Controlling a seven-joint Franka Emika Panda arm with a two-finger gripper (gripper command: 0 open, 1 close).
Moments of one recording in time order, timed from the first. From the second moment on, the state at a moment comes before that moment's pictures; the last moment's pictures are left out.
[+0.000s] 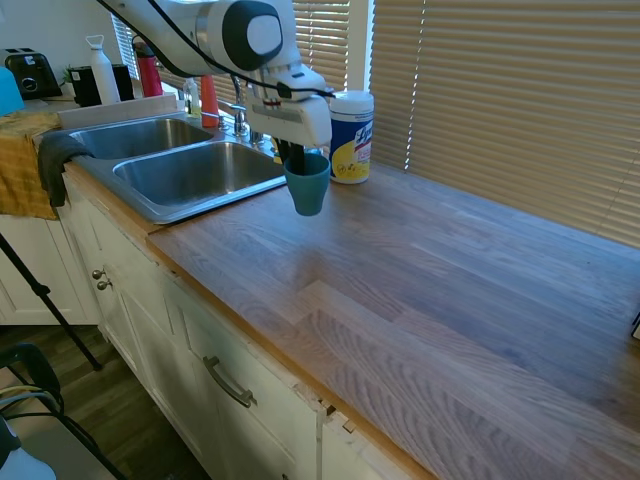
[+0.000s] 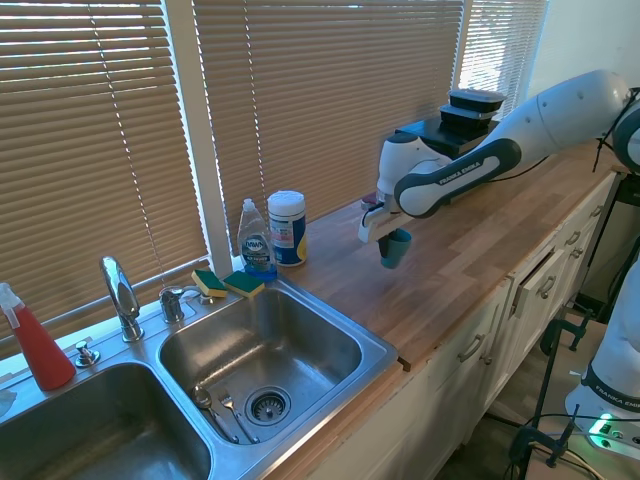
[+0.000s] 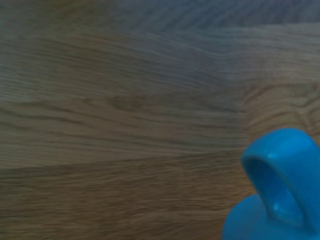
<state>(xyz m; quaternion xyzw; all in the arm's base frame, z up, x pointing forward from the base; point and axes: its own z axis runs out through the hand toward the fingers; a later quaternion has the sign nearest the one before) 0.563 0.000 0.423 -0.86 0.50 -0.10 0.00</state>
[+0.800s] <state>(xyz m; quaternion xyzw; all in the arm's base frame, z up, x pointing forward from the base) 0.631 0.239 0.409 -0.92 0.36 -0.14 0.01</state>
